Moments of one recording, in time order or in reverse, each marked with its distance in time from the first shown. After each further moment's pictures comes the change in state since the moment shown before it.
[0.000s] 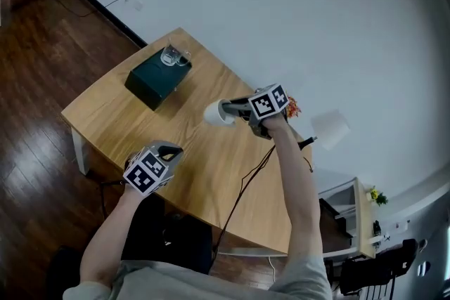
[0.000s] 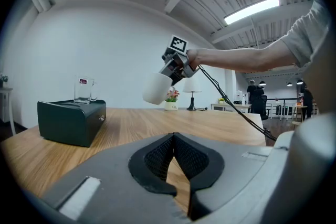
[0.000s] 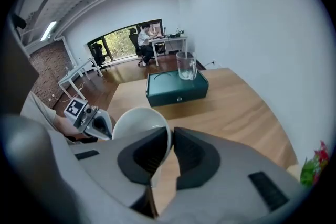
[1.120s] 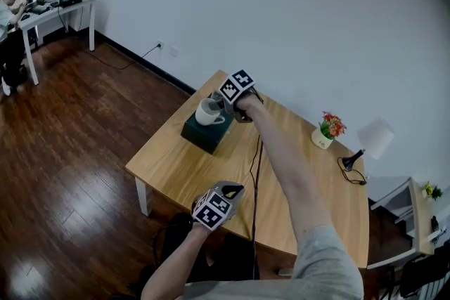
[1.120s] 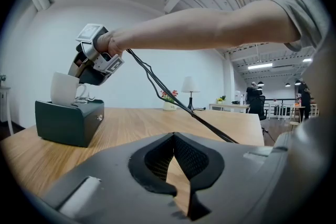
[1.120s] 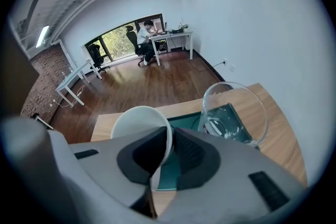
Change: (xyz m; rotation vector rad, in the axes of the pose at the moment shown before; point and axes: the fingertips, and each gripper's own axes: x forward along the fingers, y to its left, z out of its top) left arm 0.000 -0.005 0.004 0.005 -0.013 -0.016; right arm 0.173 0.006 0.201 -0.003 0.062 0.041
